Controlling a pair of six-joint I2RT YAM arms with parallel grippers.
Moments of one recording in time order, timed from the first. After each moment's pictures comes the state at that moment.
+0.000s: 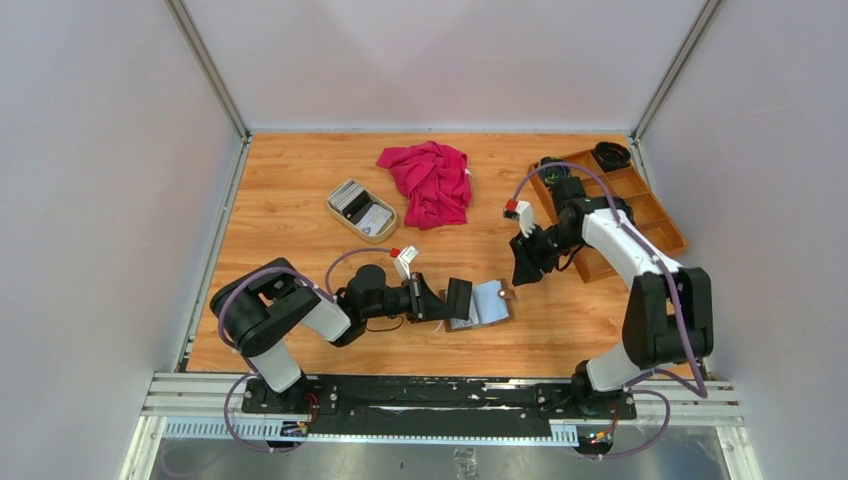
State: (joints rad) left arm -0.81 1.68 0.32 1.16 0.53 -1.15; right arm 0.16 1.55 1.07 -0.95 -0.68 -0.66
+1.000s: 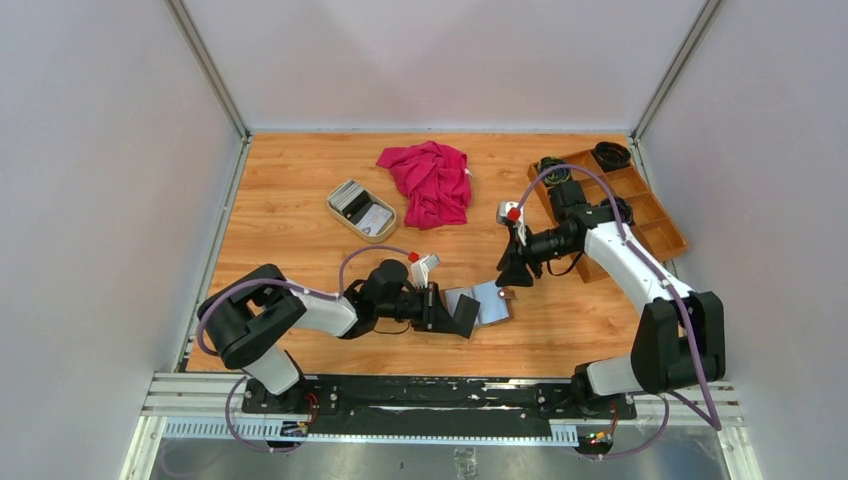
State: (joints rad) left arm -0.88 1.57 0.44 0.69 0.55 -0.96; right arm 0.22 1.38 1.01 -0.88 -0.99 -0.91
